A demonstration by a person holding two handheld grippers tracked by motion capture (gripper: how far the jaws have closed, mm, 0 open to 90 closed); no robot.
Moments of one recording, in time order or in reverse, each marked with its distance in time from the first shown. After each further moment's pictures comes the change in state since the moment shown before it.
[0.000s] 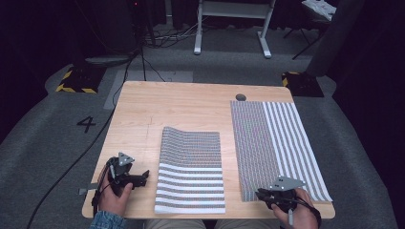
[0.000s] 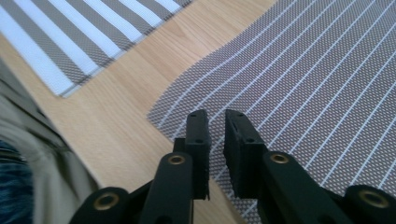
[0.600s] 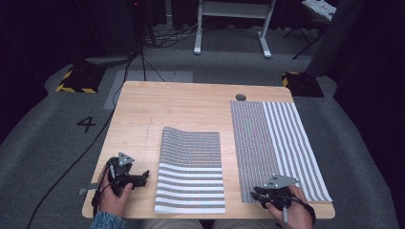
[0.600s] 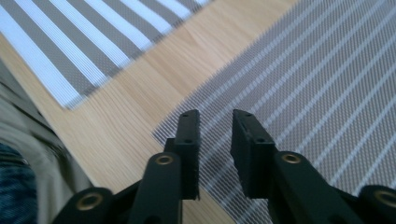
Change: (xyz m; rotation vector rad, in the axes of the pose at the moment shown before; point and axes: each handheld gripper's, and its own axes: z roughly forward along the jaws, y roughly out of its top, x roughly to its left) left arm 0.000 0.000 0.000 0.001 0.000 0.001; right arm 0.005 0.008 0.010 0.004 0.023 -0.005
